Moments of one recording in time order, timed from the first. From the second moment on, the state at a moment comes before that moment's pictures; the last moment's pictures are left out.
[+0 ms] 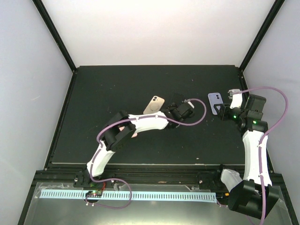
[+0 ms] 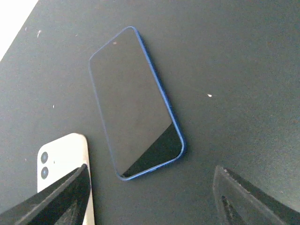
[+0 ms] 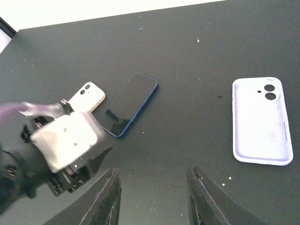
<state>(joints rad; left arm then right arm) -1.01 2.23 1.65 -0.31 -0.60 0.08 -0.28 0.98 0.87 -0.61 -0.62 -0.11</state>
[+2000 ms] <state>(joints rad) -0.58 2.34 1.91 -0.85 0.02 -0.11 -0.28 1.03 0.87 -0.60 -0.60 -0.12</state>
